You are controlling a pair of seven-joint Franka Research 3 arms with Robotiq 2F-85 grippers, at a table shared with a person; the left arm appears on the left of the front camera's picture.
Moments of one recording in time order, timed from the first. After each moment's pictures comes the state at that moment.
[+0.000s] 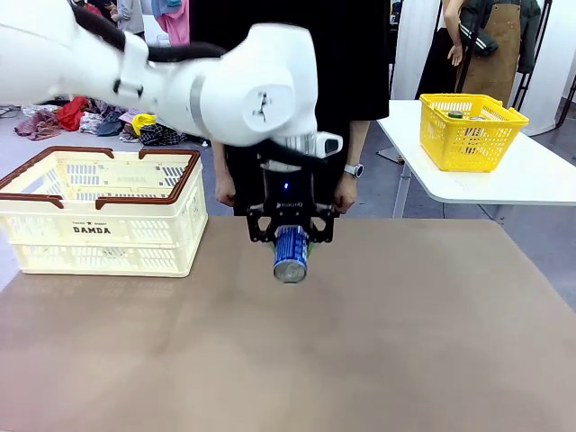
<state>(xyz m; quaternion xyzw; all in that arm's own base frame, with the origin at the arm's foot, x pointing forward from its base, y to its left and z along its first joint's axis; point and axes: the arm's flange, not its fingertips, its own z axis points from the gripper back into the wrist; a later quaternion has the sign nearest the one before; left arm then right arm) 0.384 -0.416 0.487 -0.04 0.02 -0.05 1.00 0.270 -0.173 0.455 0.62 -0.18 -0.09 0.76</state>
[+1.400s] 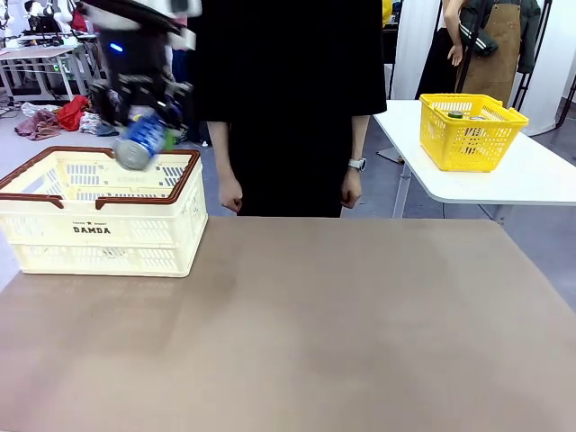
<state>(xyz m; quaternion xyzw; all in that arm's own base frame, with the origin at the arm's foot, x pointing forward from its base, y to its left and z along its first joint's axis) 0.410 -0.193 0.653 -0.01 -0.05 -0.07 1.00 0.270 -0.173 0.455 0.62 -0.18 -0.09 0.76</state>
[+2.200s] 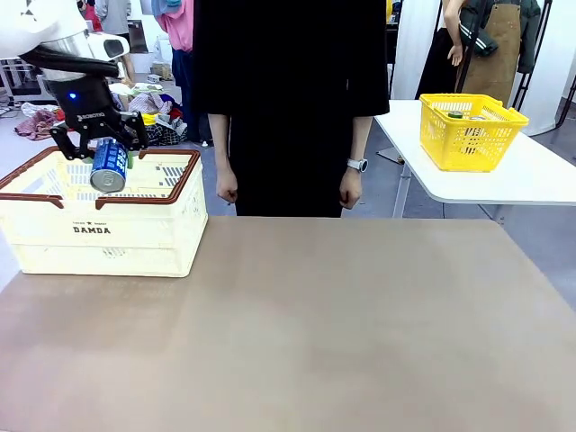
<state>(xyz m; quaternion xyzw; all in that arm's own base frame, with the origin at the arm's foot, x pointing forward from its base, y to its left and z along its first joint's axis) 0.460 -0.097 0.577 -0.05 -0.09 0.07 0.99 0.270 -0.173 0.455 0.62 -0.18 -0.09 0.76</state>
